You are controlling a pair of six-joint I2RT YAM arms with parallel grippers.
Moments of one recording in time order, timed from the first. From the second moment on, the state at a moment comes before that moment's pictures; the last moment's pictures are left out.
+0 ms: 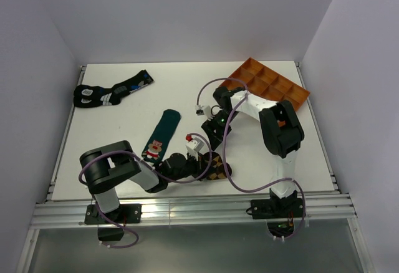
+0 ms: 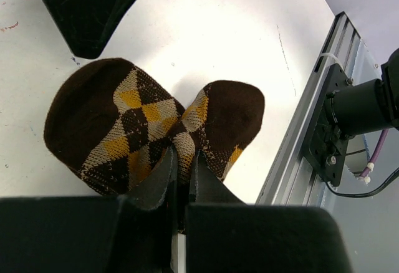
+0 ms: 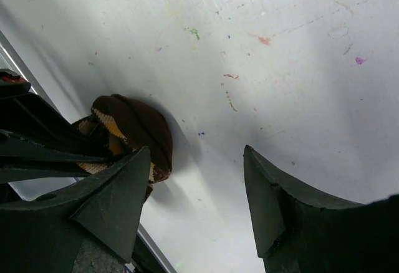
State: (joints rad) left arm -1.12 1.76 0.40 1.08 0.04 -0.65; right arm 0.46 2.00 1.40 -0.98 -0.58 -0.47
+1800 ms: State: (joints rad) left arm -1.04 1.75 0.43 0.98 0.12 -0.79; right arm 0.44 1.89 1.24 -0.94 -0.47 -0.43
